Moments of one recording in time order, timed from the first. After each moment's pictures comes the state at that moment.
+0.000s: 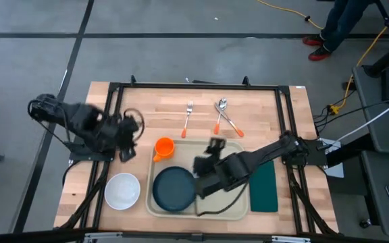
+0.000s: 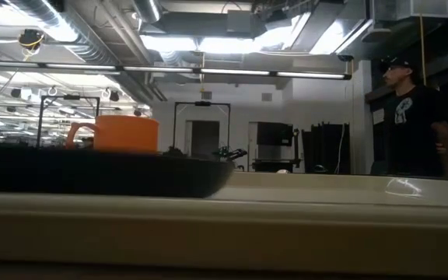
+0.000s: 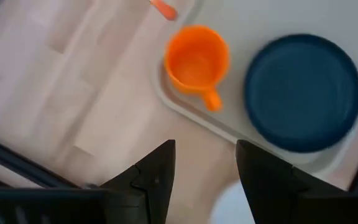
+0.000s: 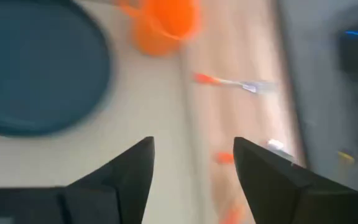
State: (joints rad) left arm -0.45 1.14 1.39 -1.50 -0.29 -0.95; right arm 0.46 2.13 2.35 -1.58 0.66 0.50
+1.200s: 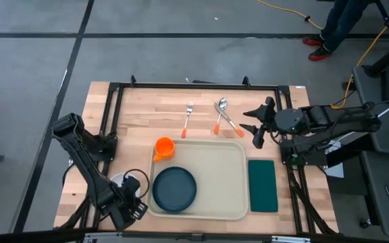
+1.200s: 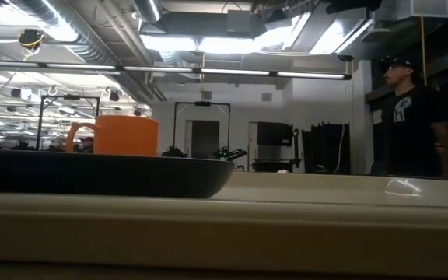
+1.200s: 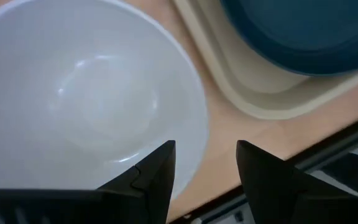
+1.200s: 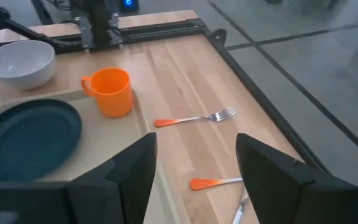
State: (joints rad) left arm -0.94 1.64 1.26 -1.10 -0.14 -2.02; right arm 0.19 0.96 1.11 -0.71 0.50 0.25
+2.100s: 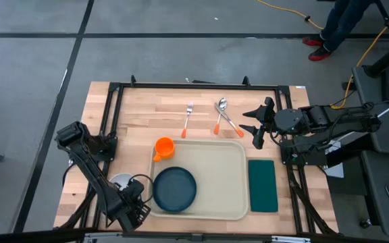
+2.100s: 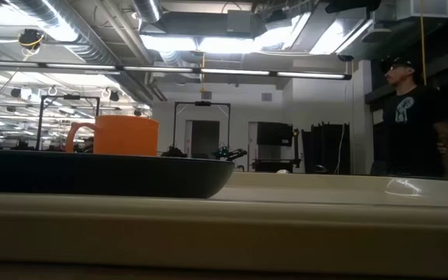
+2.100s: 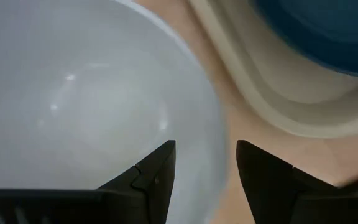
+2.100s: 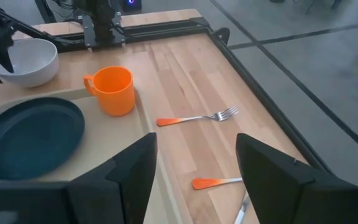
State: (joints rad) left arm -0.93 1.77 1.26 -1.09 -0.12 -1.96; right arm 0.19 0.97 1.11 -0.71 0.49 0.25
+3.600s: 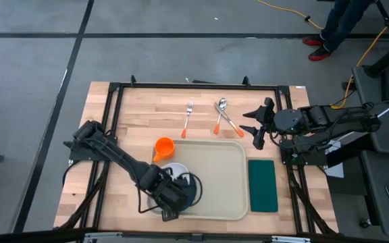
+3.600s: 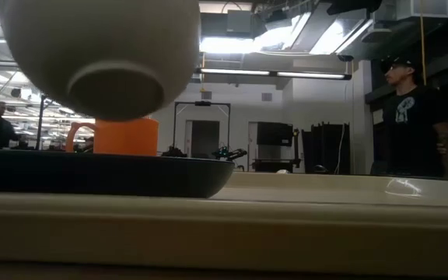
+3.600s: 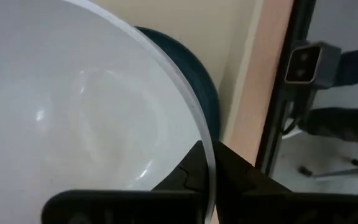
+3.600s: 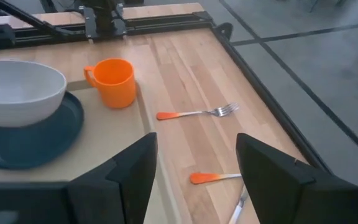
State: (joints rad) left arm -0.56 1.89 1.72 -1.06 -0.06 -0.80; right arm 0.19 0.97 1.11 -0.74 0.47 0.23
